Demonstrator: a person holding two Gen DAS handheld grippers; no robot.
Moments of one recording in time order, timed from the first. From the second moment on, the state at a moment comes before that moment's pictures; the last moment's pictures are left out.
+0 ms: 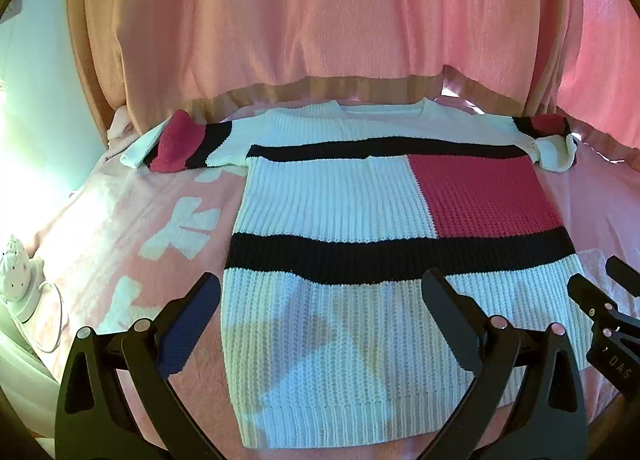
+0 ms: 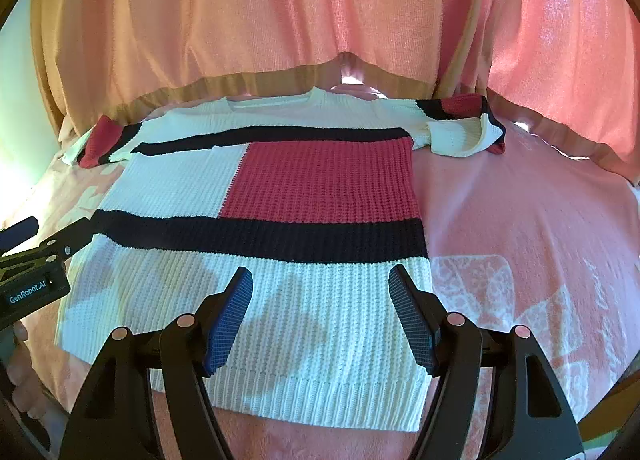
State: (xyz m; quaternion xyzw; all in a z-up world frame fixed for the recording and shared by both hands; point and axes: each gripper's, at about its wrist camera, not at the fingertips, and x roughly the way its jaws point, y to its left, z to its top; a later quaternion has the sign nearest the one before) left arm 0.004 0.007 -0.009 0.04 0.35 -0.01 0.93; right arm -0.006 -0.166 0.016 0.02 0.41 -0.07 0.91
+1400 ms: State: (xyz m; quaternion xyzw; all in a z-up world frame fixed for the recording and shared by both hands) left arm 0.003 0.006 -0.011 0.04 0.36 0.00 0.93; right arm -0.006 -0.164 0.018 0.02 0.41 -0.07 0.91
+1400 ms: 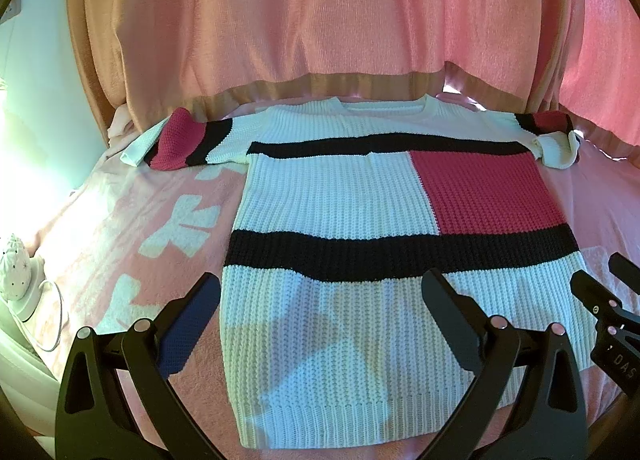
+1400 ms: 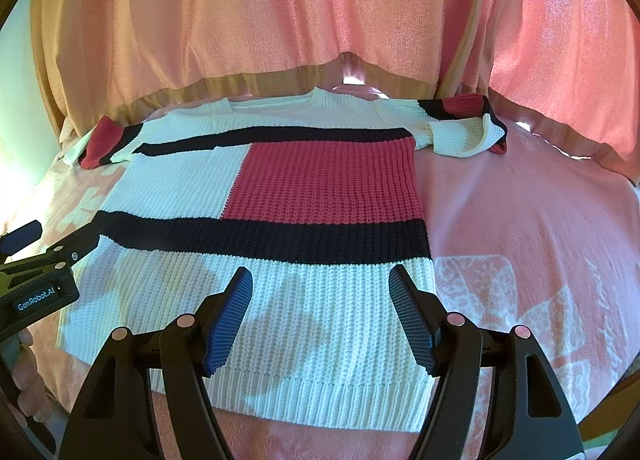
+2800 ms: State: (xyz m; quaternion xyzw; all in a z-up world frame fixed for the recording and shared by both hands) left arm 0.022 0.011 0.024 0.03 0.37 -0.04 0.93; right arm 0.044 -0.271 0.064 0.06 0.42 -0.12 0.90
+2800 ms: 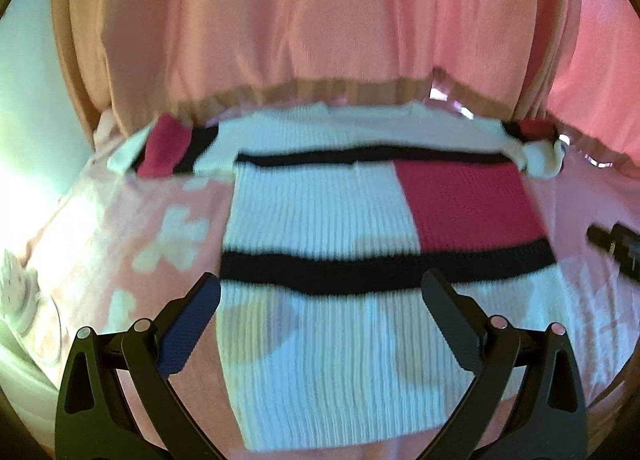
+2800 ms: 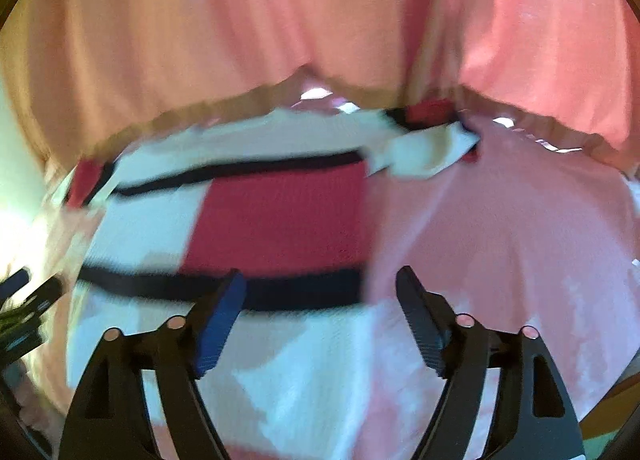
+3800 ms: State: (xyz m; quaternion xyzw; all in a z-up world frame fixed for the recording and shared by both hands) left arm 0.118 -0.021 -0.005 0.05 0.39 -0.04 0.92; right arm 0.180 -0.563 0.095 0.00 0.36 -0.40 0.84
